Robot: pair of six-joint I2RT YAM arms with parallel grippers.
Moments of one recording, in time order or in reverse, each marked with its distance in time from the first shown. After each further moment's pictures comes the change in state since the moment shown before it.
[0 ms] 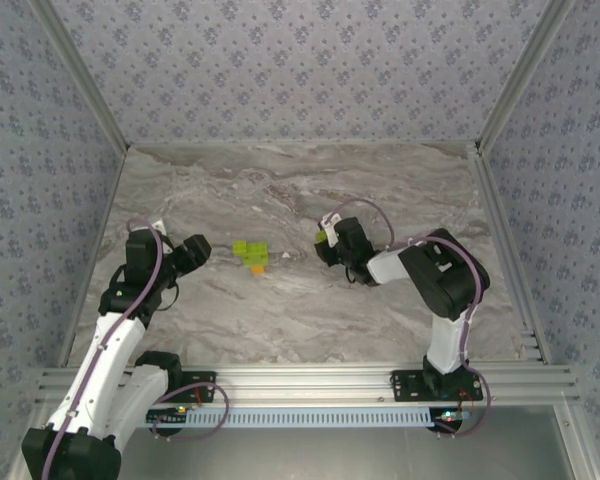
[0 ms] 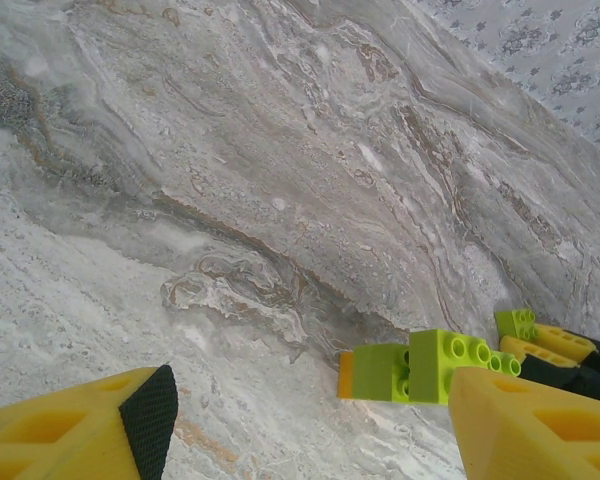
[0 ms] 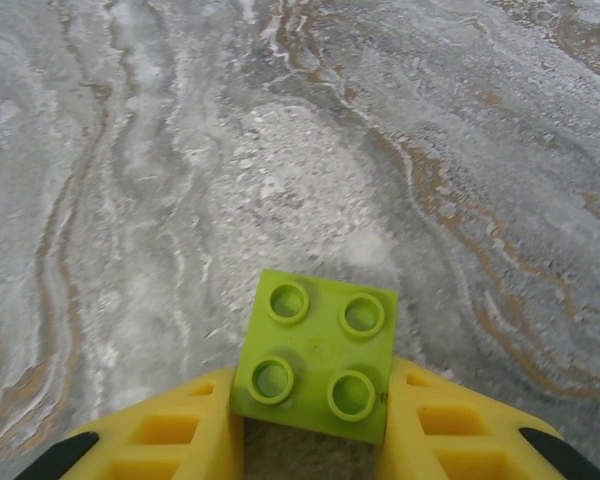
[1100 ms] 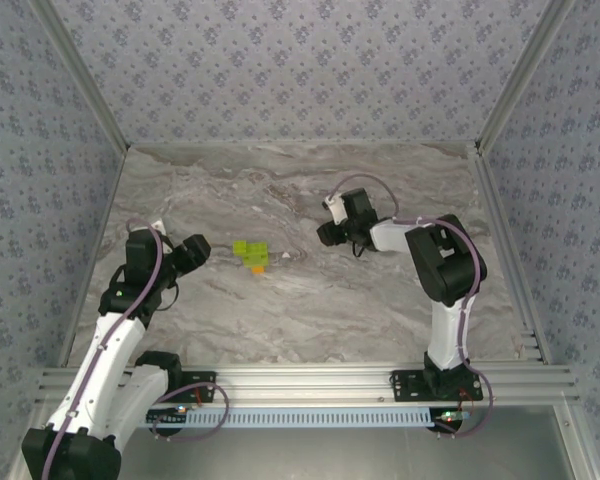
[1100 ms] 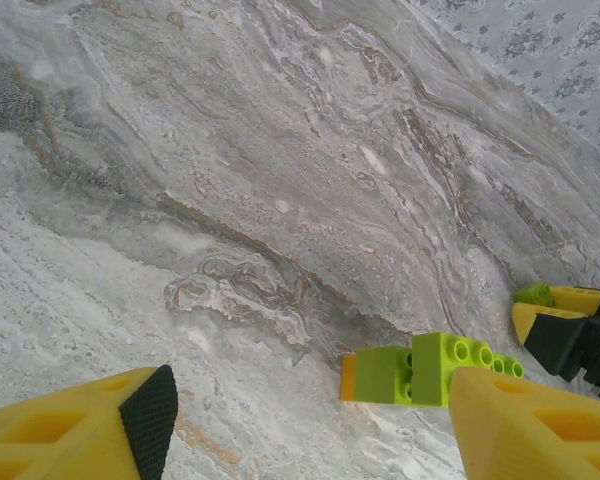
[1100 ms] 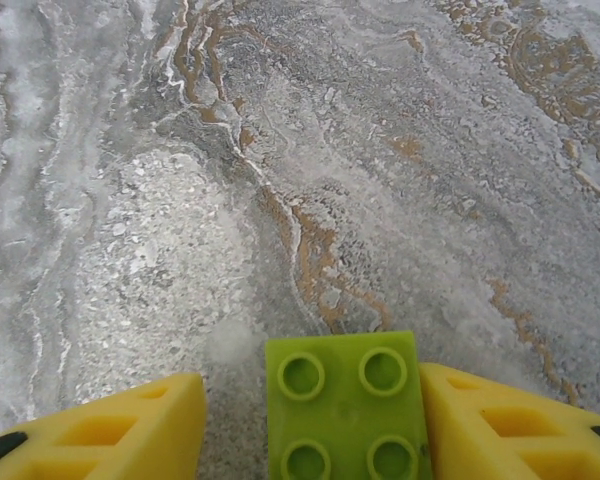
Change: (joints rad) left arm 0.000 -0.001 0.000 0.000 -0.008 -0.001; right arm -0.149 0.087 0.287 -0.343 -0.166 -0.102
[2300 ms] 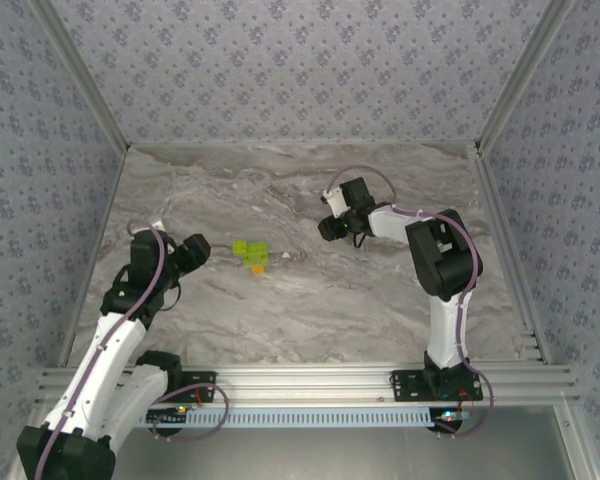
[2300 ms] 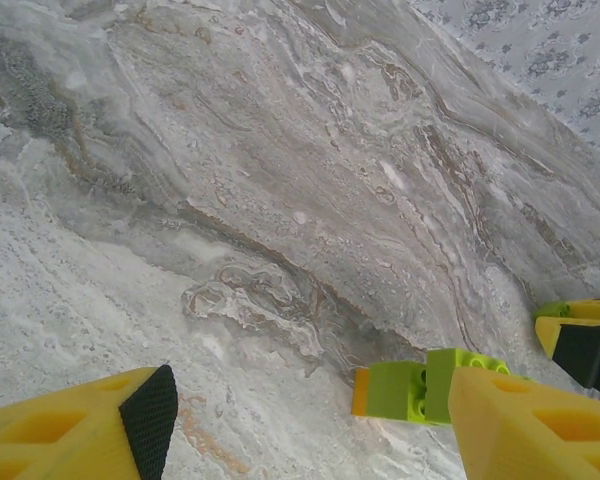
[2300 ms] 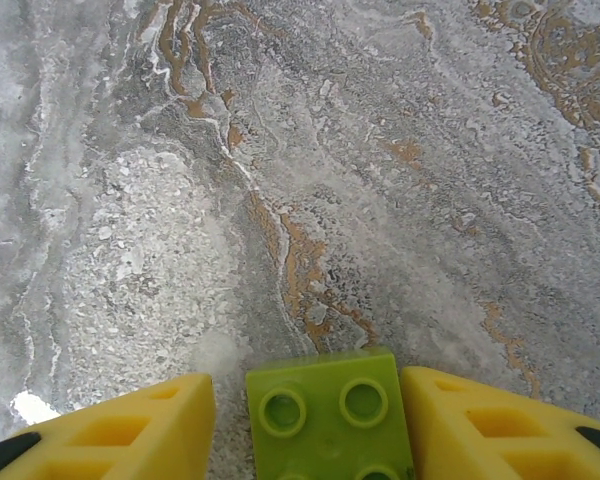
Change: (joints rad) left arm -0.049 -0.001 0.000 -0.001 -0.098 -0.042; right arm -0.029 0.060 0.212 -0.293 -0.051 -0.058
